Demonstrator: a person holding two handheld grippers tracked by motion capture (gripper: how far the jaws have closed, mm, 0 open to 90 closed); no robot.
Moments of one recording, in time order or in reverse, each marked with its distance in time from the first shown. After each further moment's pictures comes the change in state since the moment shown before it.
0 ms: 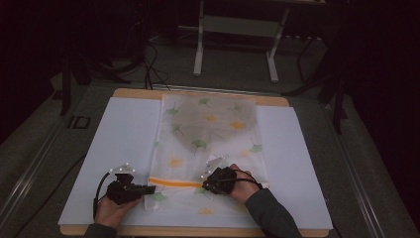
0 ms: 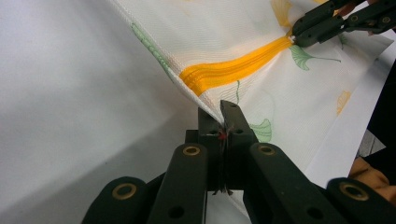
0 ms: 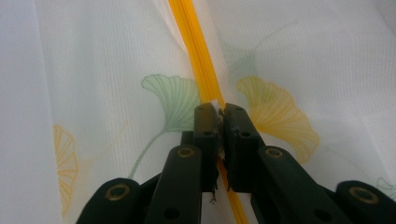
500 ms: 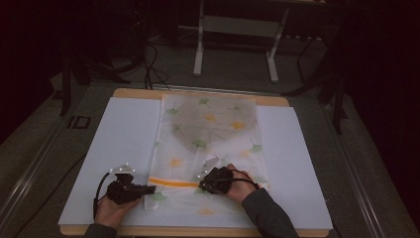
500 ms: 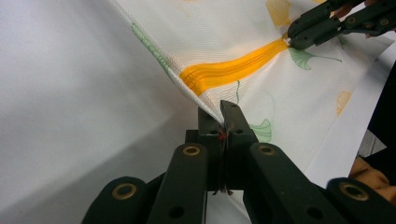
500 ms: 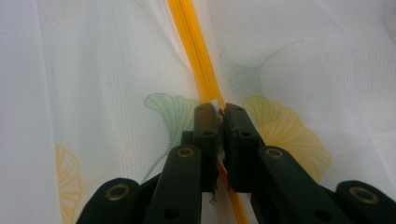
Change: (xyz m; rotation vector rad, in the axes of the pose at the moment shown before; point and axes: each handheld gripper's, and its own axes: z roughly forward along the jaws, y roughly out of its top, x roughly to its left) left arm 0.000 0.000 0.000 -0.001 0.001 0.001; right arm 0.002 0.007 0.006 -0.018 0.003 -0.002
